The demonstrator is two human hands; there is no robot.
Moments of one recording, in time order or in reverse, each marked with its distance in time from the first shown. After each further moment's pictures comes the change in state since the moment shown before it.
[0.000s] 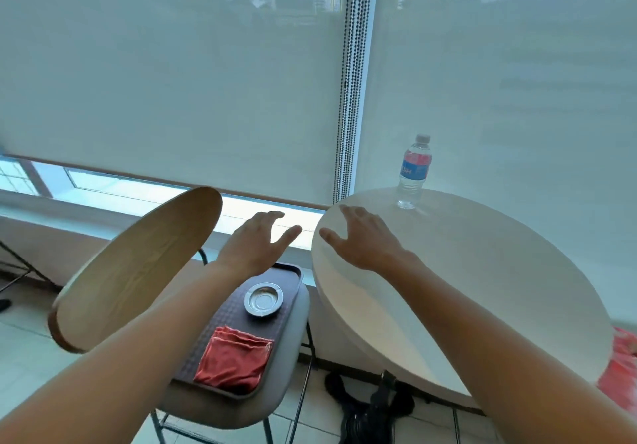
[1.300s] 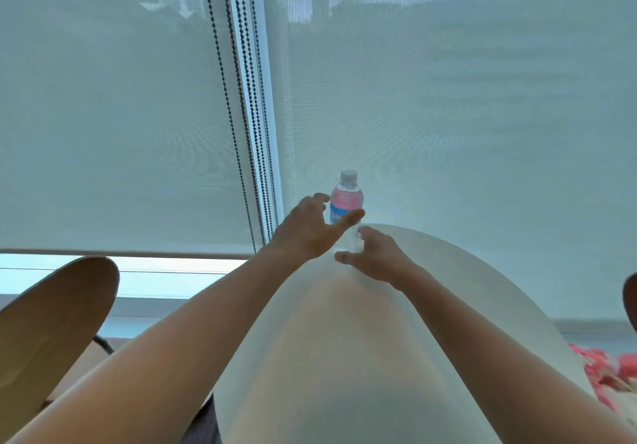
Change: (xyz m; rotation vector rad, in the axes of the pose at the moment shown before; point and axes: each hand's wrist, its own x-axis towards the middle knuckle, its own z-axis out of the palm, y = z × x) left_hand 0.192 0.203 0.078 -0.187 -0.110 0.159; right_hand 0.098 0.177 -0.043 0.388 0.003 0.344
